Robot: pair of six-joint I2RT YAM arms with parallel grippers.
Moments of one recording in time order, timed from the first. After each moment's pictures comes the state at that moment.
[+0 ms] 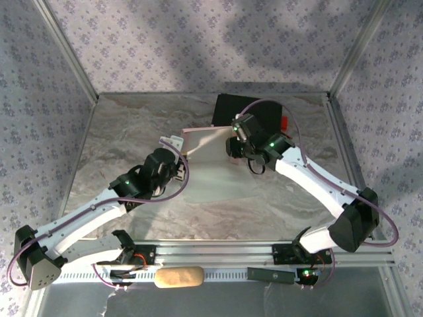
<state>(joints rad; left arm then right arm) -0.87 1.00 0.85 -0.37 -0.39 -0.28 0.70 1.41 1.29 -0.70 0.15 0.47</state>
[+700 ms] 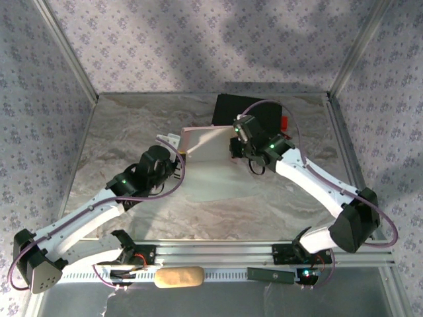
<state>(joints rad) -0.82 0.99 0.85 -0.35 -0.30 -0.31 0.70 1.42 1.26 -0.66 0.22 0.47</state>
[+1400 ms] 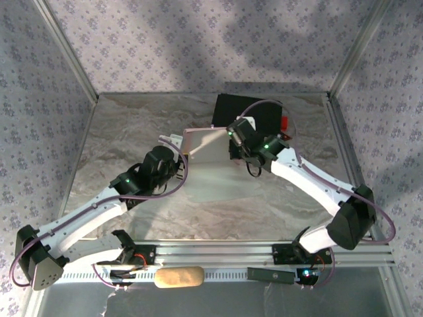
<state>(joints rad) -0.84 1.02 0.85 -0.34 -0.30 -0.34 0.72 1.43 1.27 -0.71 0.32 0.53</state>
